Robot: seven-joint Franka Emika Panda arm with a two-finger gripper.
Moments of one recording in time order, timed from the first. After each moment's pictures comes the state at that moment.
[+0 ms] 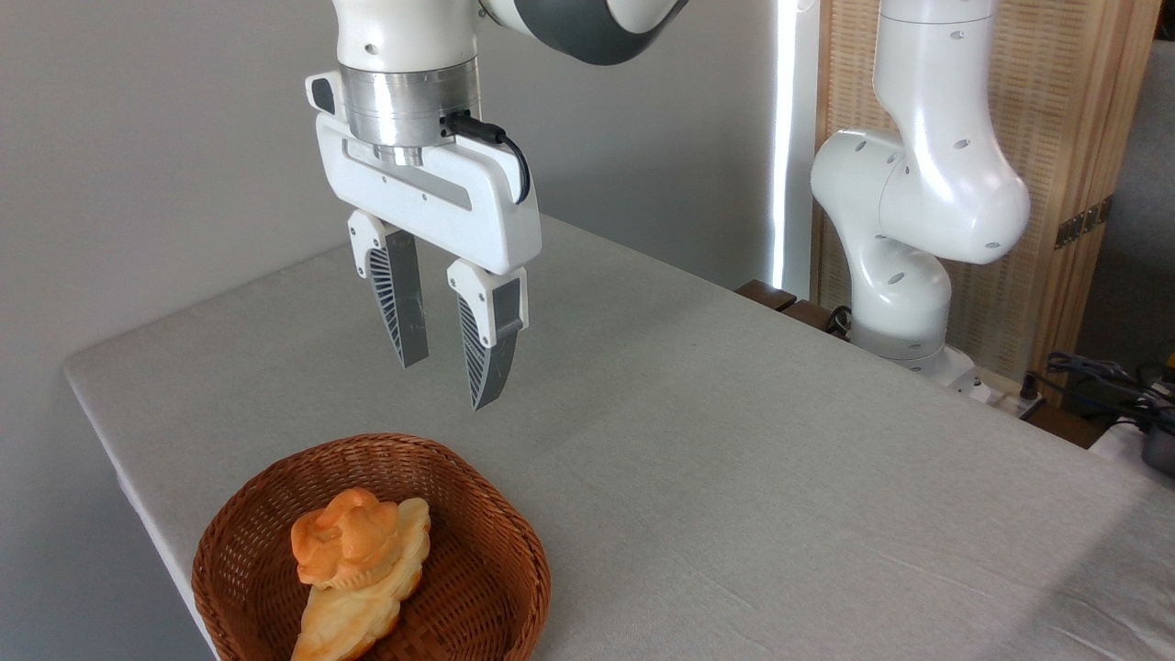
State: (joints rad) arm -0.08 -0.04 0.04 -1.77 -0.06 1.84 0.62
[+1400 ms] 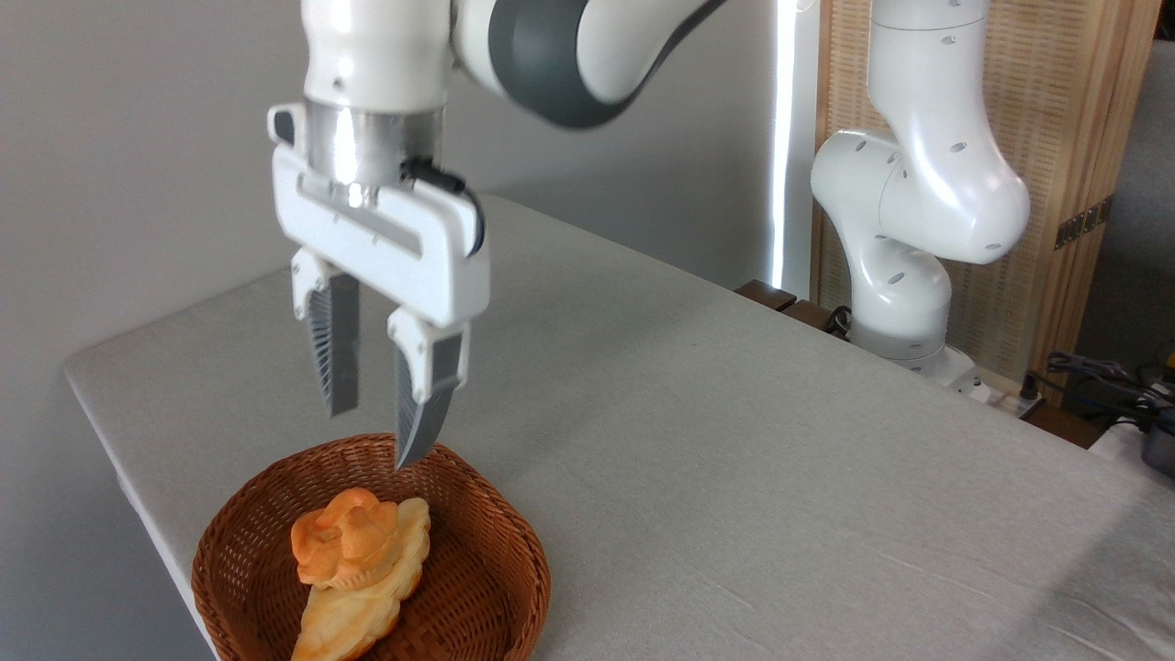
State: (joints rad) arm -0.08 0.05 0.04 -1.77 -0.06 2.10 0.62
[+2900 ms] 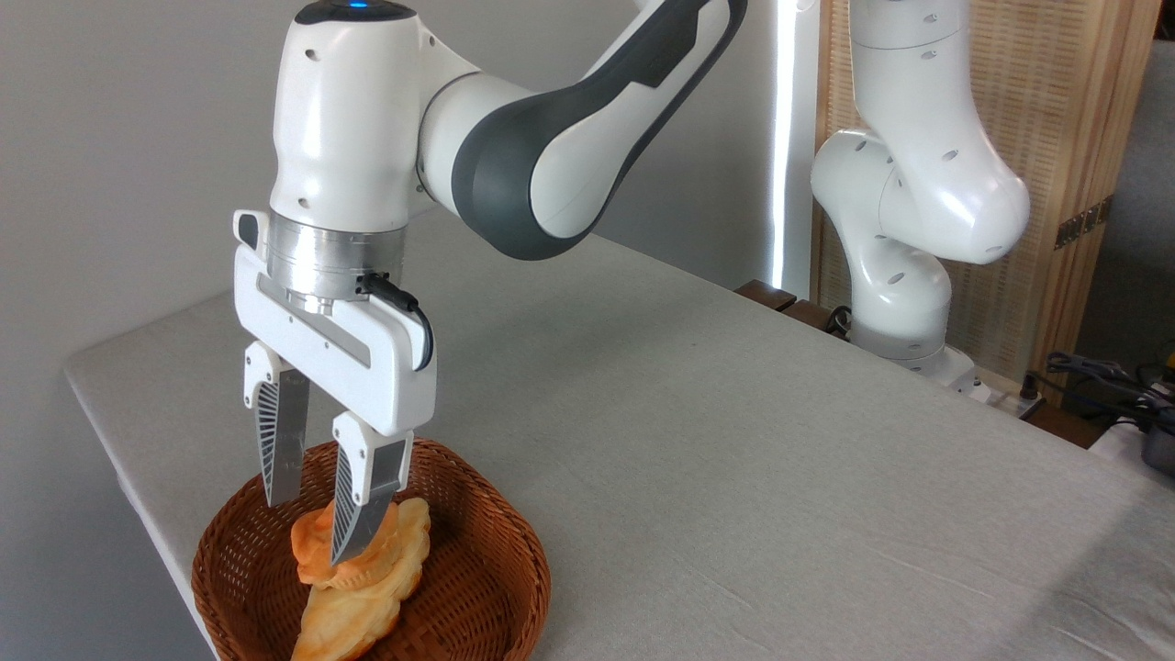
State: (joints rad) arm -0.09 0.19 0.03 -1.78 -0.06 2.33 0.62
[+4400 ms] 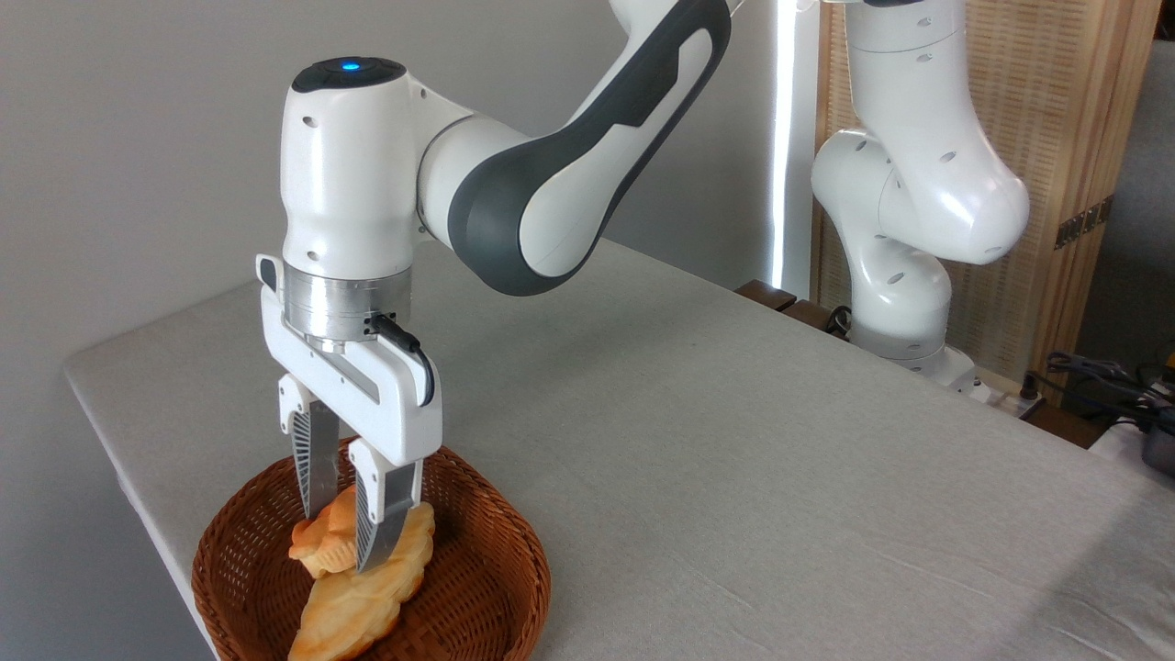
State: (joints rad) arm -0.10 0.21 0.02 -1.82 -0.06 2.32 0.66
